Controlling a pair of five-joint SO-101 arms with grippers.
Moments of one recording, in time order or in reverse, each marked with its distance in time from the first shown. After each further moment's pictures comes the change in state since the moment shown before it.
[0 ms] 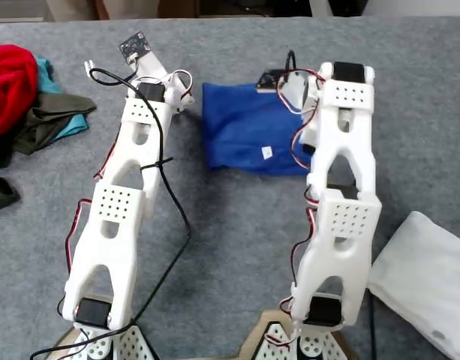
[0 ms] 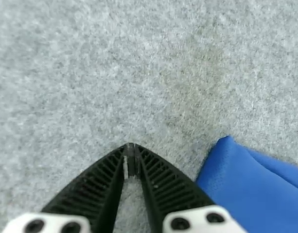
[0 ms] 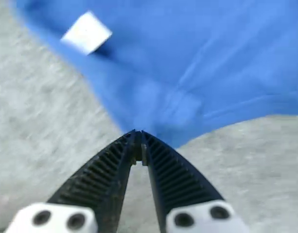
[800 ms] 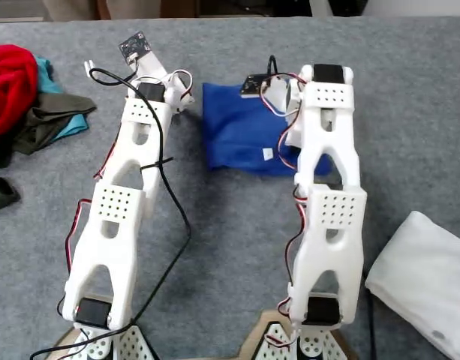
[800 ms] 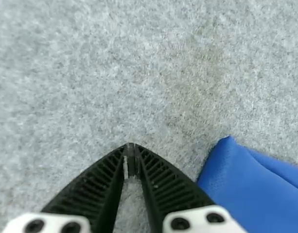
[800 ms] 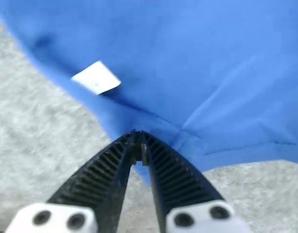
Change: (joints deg) left arm 0.0 0.0 0.0 0.0 0.0; right arm -2.8 8.2 -7.9 6.3 0.2
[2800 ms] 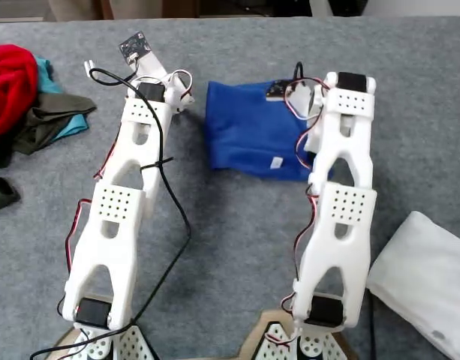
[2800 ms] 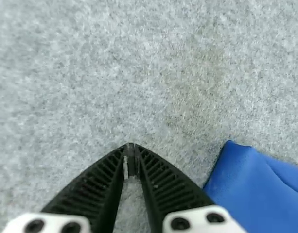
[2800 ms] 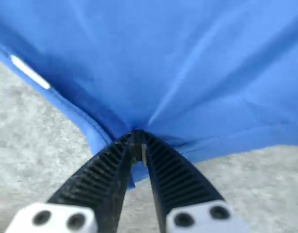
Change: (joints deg) left arm 0.0 0.0 0.0 0.0 0.0; right arm 6.7 7.6 -4.8 0.8 0.0
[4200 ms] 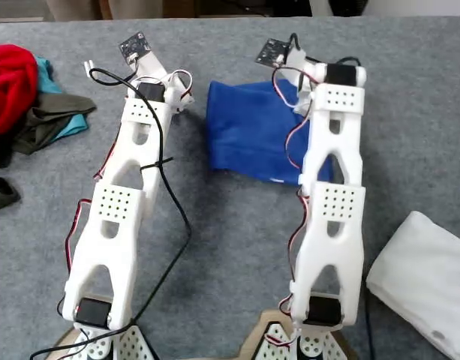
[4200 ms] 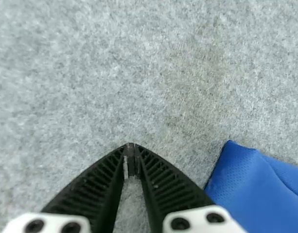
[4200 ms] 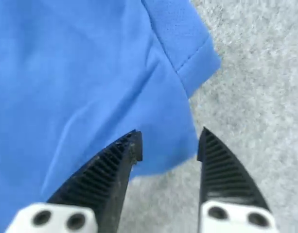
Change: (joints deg) left arm 0.0 0.0 0.0 0.0 0.0; right arm -3.8 5.3 -15.5 -20.0 -6.7
